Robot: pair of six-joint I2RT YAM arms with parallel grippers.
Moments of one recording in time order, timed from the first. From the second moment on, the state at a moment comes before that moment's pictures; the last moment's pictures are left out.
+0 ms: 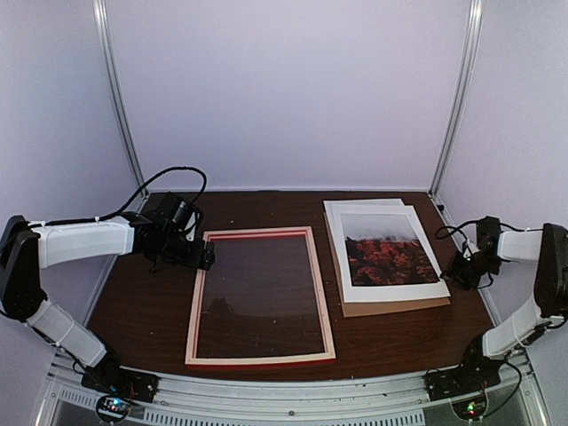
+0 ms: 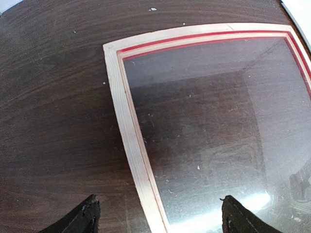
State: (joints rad) left arm -0.55 1.47 0.93 -0.42 -0.15 -0.32; right arm -0.29 1.43 0.70 -0.44 -0.29 0.36
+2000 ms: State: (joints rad) left arm -0.55 1.46 0.91 -0.42 -0.13 -0.33; right arm -0.29 1.28 0.60 -0.43 -0.54 0.41
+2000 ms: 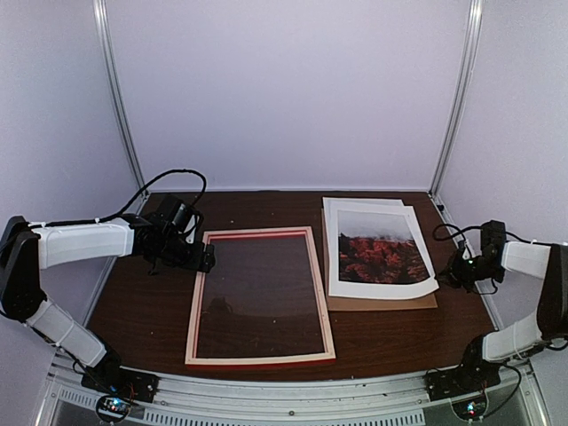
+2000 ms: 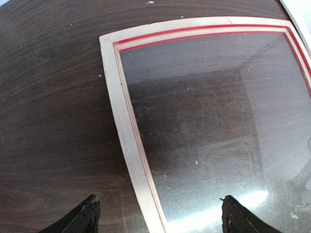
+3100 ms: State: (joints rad) left arm -0.55 1.46 0.91 -0.42 -0.13 -0.34; right arm -0.26 1.30 0.59 -0.37 -0.65 0.40
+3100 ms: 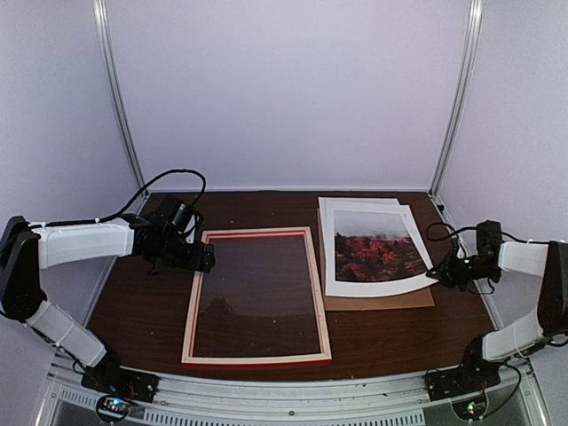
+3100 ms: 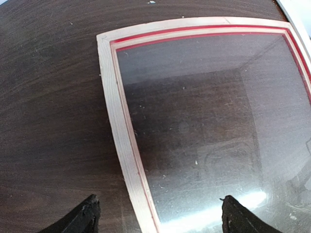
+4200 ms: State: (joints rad) left arm -0.55 1.46 0.91 -0.42 -0.10 -0.35; right arm -0.16 1.02 1.01 -0.83 -0.41 0.33
